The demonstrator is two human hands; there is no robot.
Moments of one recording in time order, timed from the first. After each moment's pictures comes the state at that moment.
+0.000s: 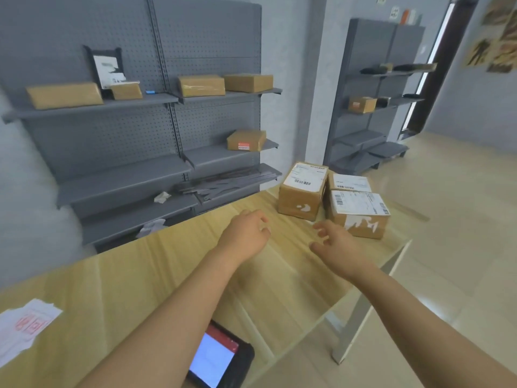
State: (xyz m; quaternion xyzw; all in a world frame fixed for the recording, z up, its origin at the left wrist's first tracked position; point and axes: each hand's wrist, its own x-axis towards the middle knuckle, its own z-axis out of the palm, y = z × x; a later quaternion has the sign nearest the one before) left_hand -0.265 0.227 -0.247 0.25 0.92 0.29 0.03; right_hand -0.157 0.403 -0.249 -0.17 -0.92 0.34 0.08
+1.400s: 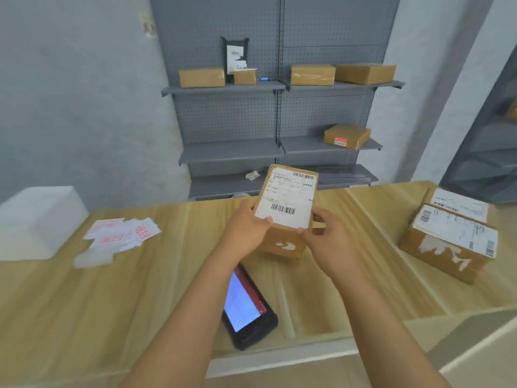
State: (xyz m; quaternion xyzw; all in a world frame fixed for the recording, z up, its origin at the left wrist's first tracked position) left_hand -0.202 0.160 -0.237 -0.05 0.86 0.50 -0.03; right_hand -0.186 0.322 -0.244 0.00 -0.85 0.52 0.09
